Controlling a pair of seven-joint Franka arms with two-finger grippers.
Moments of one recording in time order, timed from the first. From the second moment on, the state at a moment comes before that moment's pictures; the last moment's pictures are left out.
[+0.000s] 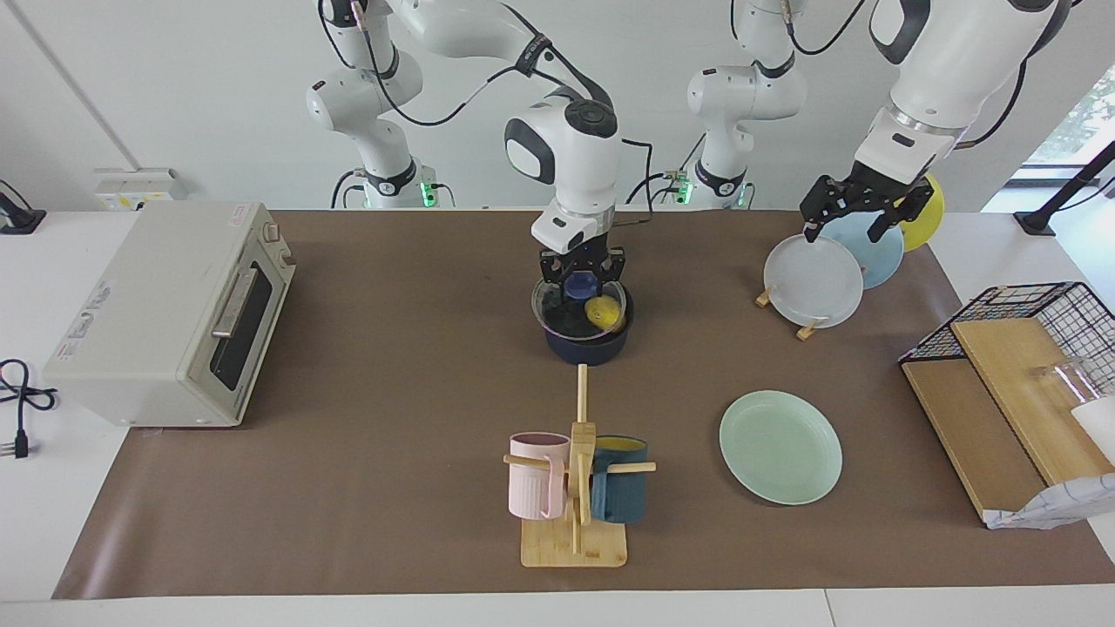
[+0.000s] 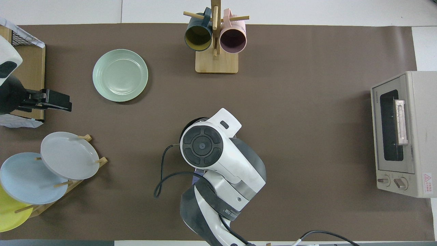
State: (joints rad) left arm -0.09 -0.03 -0.06 -1.61 -0.02 1.57 -0.07; right arm 0.69 0.27 0.05 -1.77 -0.06 2.10 0.77
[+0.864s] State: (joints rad) left arm -0.11 -0.03 -0.04 -1.61 -0.02 1.57 -0.07; right arm 0.69 0.29 0.05 -1.75 -0.06 2.11 0.77
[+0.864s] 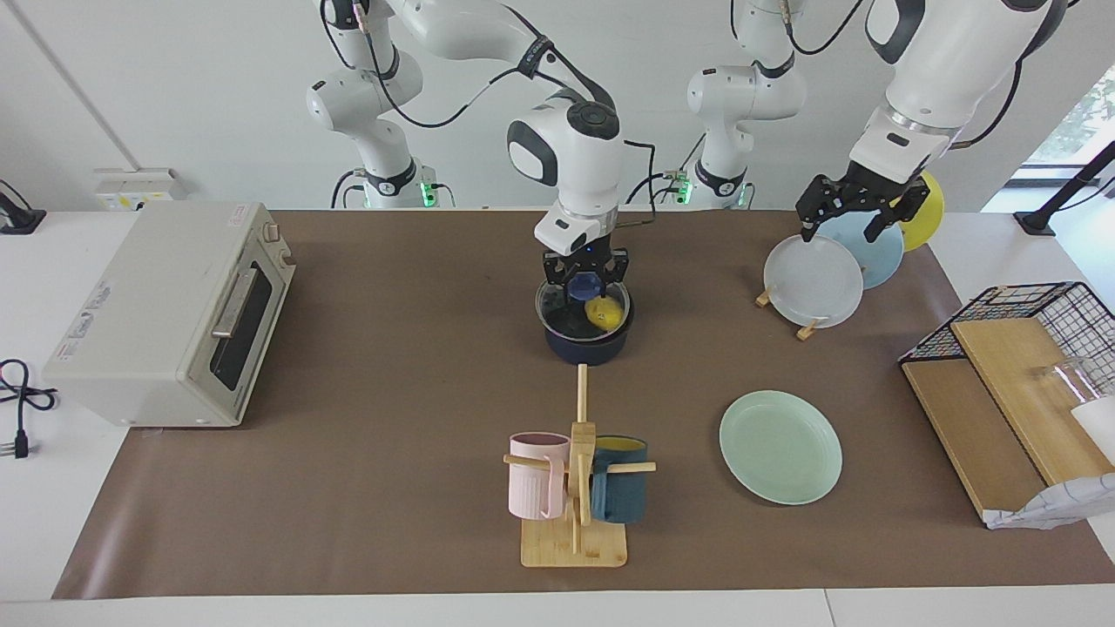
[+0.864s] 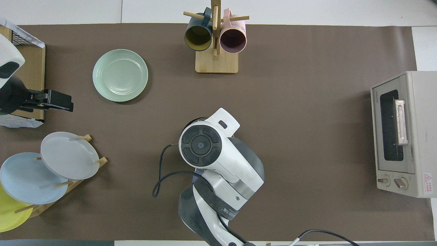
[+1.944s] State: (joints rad) left arm -0.09 -0.03 -0.06 -1.61 -0.02 1.57 -0.07; right arm 0.71 0.31 0.05 -1.73 -0.09 2.11 0.77
